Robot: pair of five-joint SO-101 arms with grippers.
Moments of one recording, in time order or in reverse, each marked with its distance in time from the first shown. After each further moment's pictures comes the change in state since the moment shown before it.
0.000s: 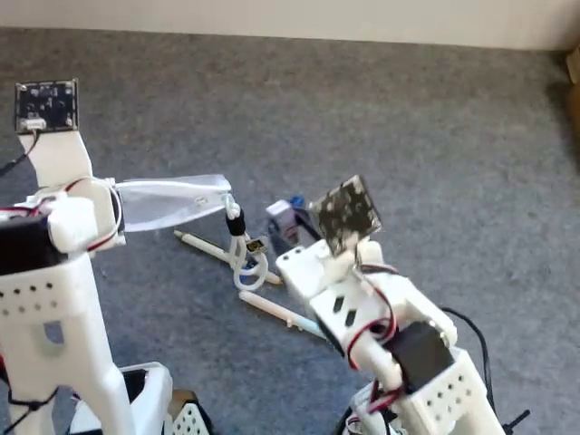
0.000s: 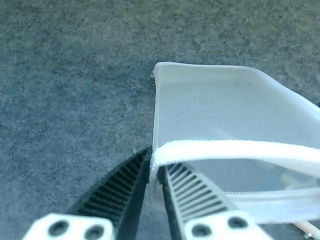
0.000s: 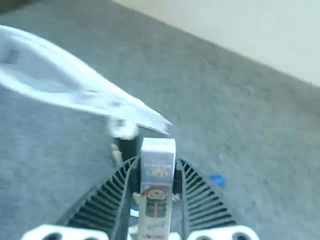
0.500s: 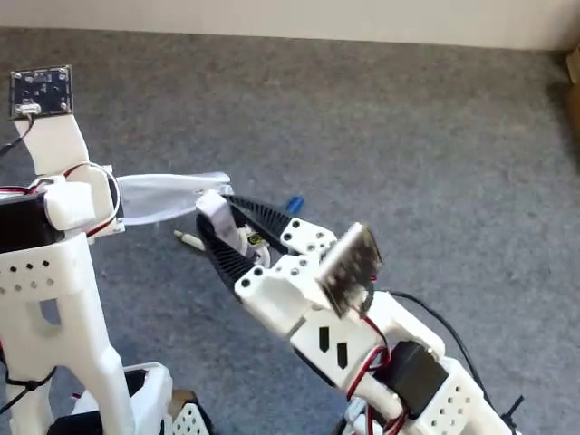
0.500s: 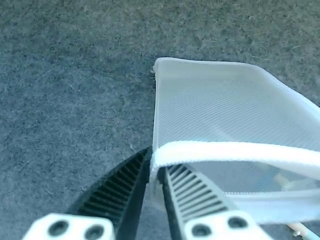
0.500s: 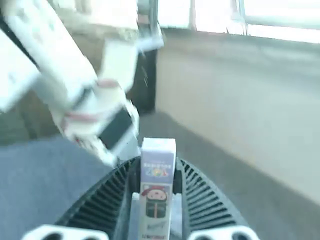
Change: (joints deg) left arm 0.4 4.8 -5.3 2.5 2.1; right arm -14.2 -1.9 0.0 -26.6 0.0
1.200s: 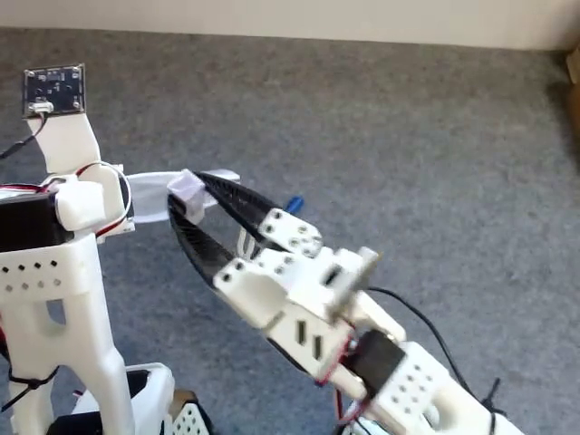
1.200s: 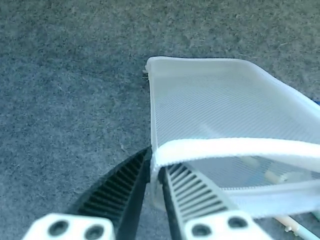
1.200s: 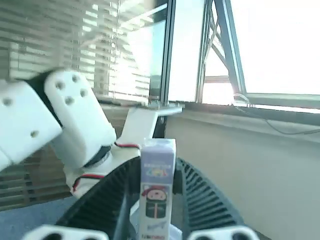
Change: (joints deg) left arm 3.1 0.0 0.0 0.0 1.6; right arm -1.7 8.6 9.3 -31.2 0.0
